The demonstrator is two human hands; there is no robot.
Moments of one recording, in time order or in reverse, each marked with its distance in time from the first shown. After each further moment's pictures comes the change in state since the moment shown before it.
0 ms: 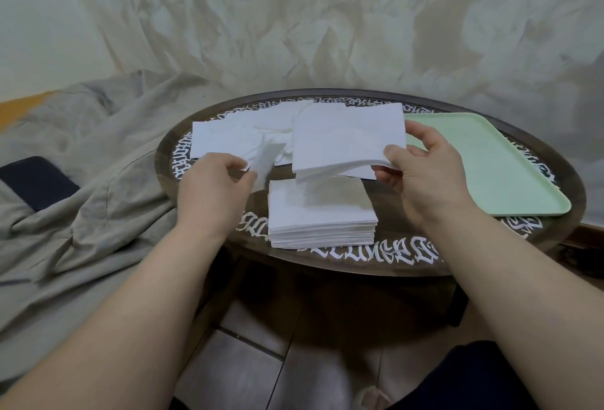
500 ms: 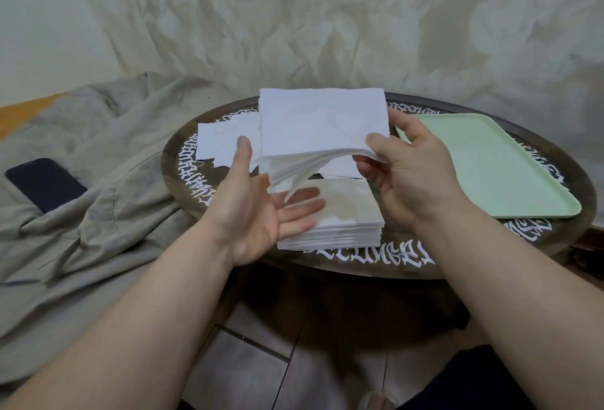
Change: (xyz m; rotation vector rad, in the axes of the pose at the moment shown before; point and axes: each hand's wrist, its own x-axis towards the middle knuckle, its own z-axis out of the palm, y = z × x) left_hand -0.019 0.029 -0.010 -1.273 -0.760 -0.637; right_hand -0.008 -0.007 0.026 0.227 -0.131 0.060
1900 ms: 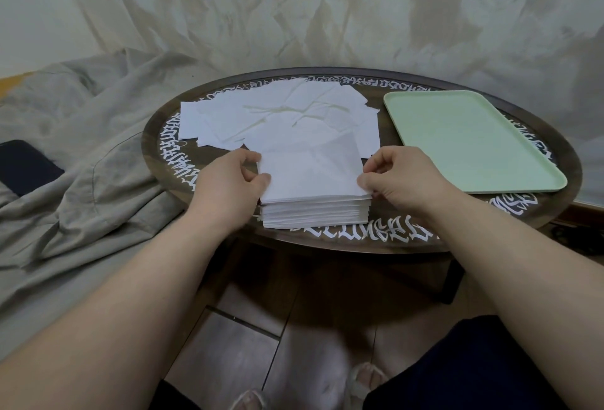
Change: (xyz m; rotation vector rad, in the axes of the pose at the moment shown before) left_hand 0.026 -0.021 -0.026 1.251 0.531 0.473; right_hand 0.001 0.020 -0.052 -0.980 -0.096 0.073
